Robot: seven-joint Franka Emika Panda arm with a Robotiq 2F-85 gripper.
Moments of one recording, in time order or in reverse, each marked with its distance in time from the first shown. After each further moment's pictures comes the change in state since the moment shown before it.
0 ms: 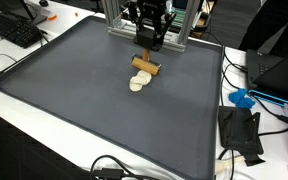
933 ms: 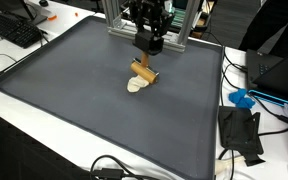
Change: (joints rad) arm -0.001 0.001 -0.003 0.005 -0.001 0.116 0.253
